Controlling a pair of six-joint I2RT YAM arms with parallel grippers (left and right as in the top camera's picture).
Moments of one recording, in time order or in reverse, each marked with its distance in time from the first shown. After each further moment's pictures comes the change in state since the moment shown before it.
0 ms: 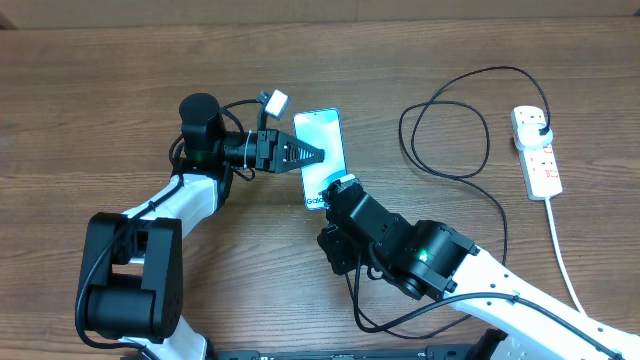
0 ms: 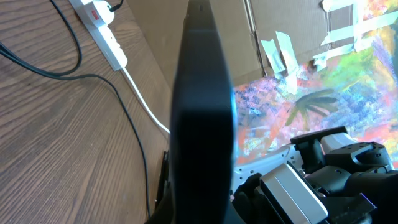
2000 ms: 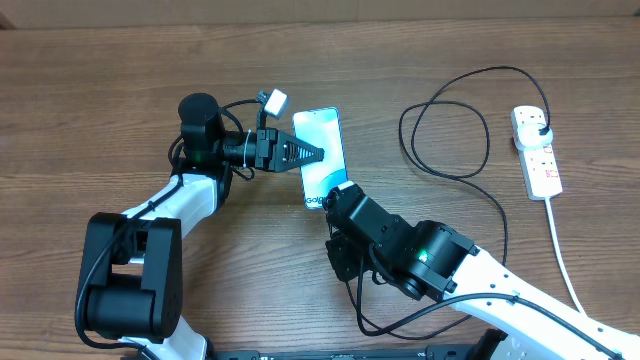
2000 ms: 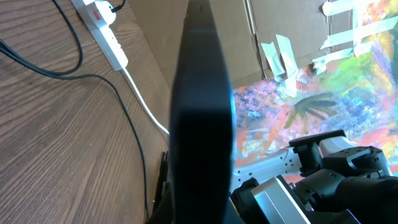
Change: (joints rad) left arm 0.002 0.000 0.000 0.006 -0.004 -0.023; right arm 0.000 0.000 0.000 -0.056 -0.029 -0.058
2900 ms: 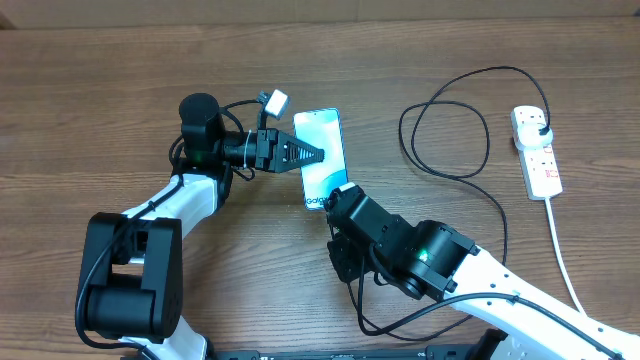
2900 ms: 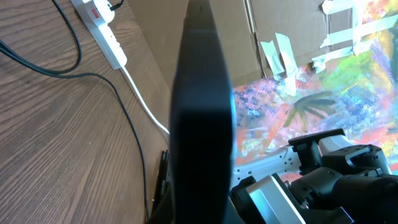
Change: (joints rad) left arm 0.000 0.000 0.000 0.000 0.004 0.000; right arm 0.000 0.000 0.000 -0.022 0.000 0.000
